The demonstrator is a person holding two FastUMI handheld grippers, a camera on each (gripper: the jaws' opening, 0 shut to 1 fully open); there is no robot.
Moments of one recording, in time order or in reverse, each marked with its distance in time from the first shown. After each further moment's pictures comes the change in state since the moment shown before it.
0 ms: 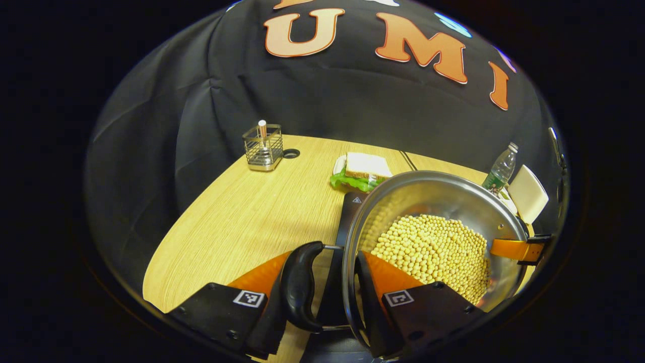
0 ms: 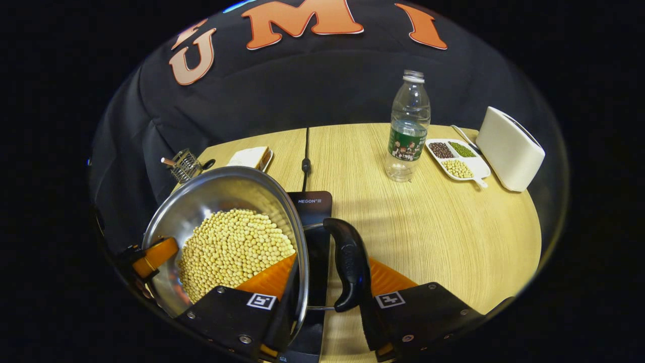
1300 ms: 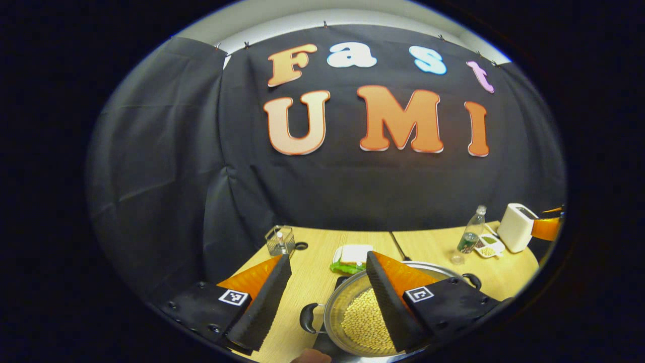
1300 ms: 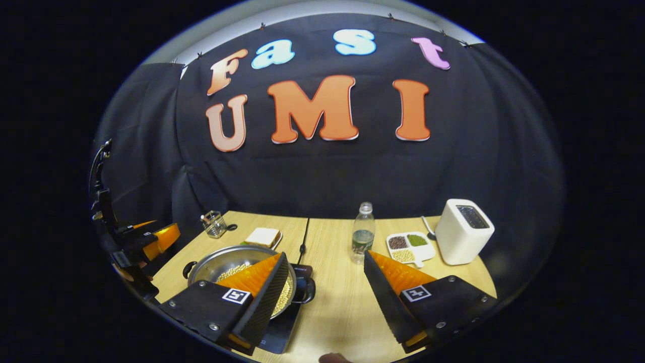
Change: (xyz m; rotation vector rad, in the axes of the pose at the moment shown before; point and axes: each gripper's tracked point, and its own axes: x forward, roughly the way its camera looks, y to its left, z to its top) left arm -0.156 -0.041 0.161 0.086 -0.491 0.038; right arm -0.211 -0.051 0.120 -0.103 -0.535 0.006
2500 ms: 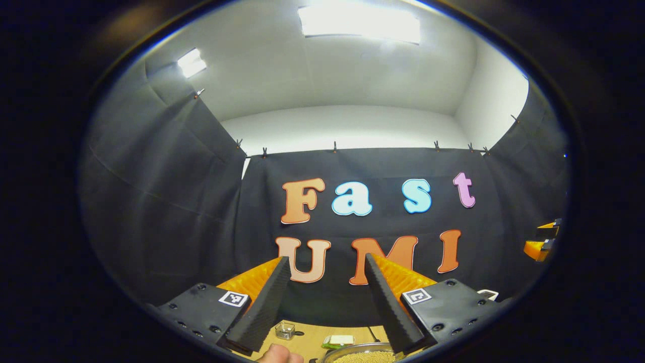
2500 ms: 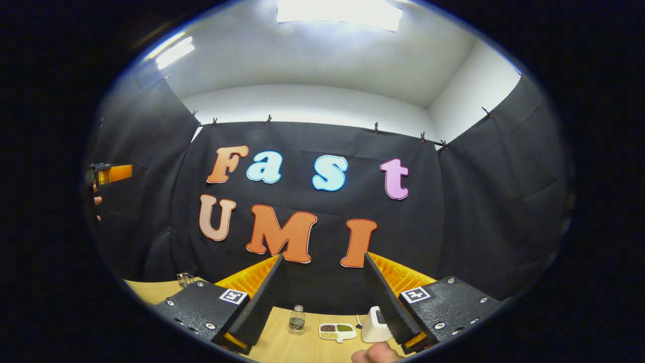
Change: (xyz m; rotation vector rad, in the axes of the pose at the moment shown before) left arm -0.238 0.059 0.293 -0.061 -0.642 -0.018; right arm -0.188 -0.095 0.192 -0.166 -0.621 -0.149
